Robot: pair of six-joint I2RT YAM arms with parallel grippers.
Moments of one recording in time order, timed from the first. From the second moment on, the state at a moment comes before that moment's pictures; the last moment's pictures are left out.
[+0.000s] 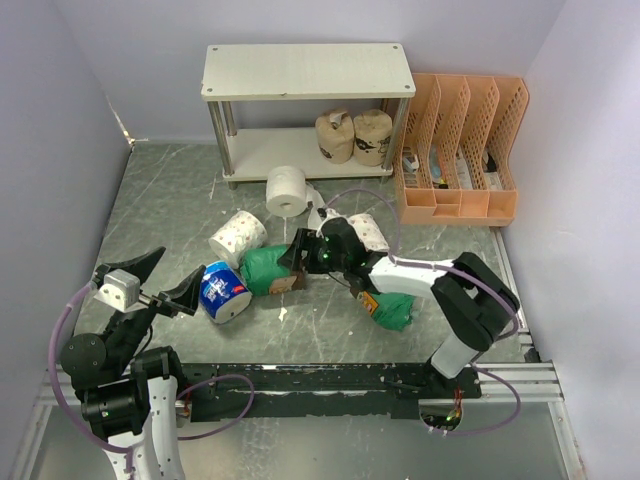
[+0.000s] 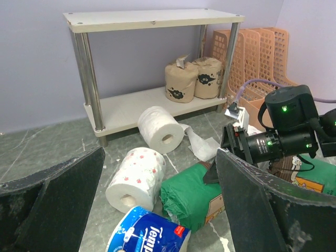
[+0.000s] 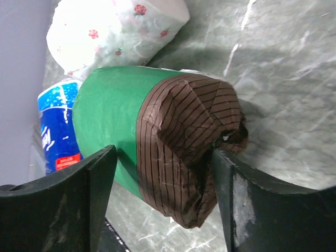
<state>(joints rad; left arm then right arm) 0.25 0.01 0.66 -0.34 0.64 -0.24 0.78 1.62 0.81 0.28 -0.12 0.78</state>
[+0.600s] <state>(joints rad) 0.25 0.01 0.66 -0.34 0.64 -0.24 0.77 1.63 0.81 0.39 -0.25 0.80</state>
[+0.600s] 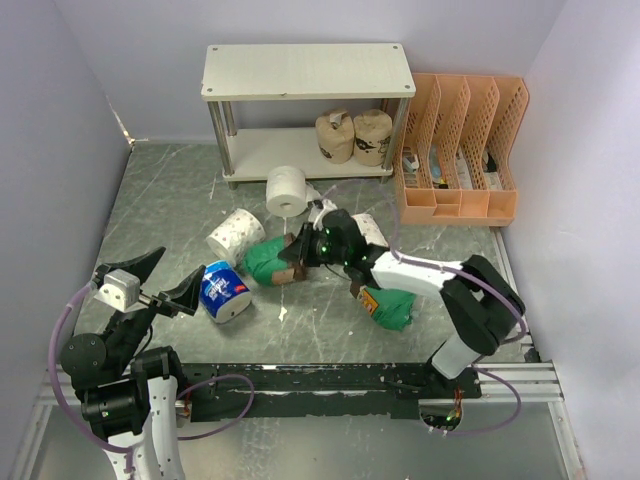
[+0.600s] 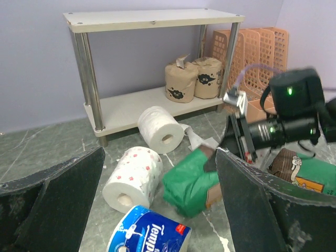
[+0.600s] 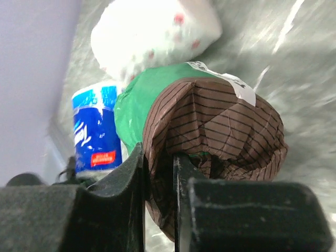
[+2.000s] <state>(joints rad) 0.24 0.01 0.66 -0.34 0.63 -0.24 0.68 2.21 1.99 -0.12 0.37 -0.47</state>
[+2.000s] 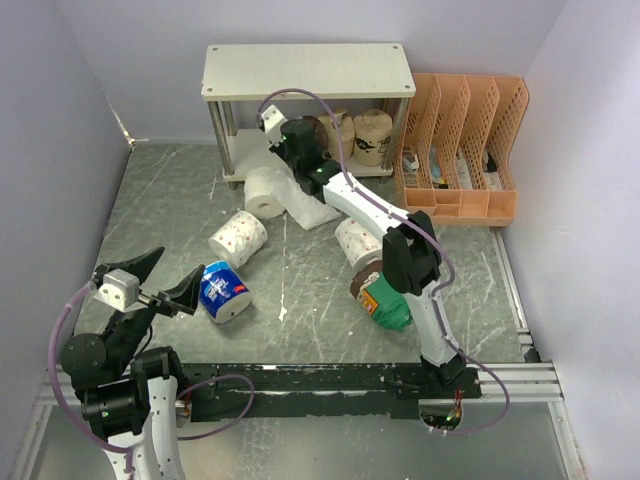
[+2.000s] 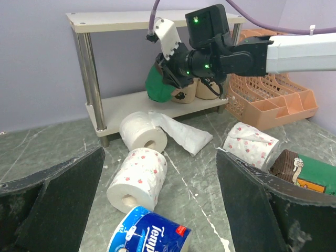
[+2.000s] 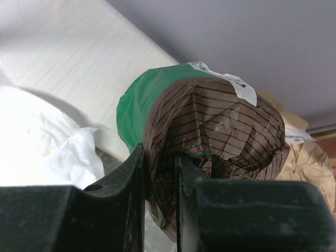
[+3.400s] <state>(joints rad) 0.25 0.01 0.66 -0.34 0.63 -0.24 0.95 1.61 1.48 -0.24 0.39 -0.22</state>
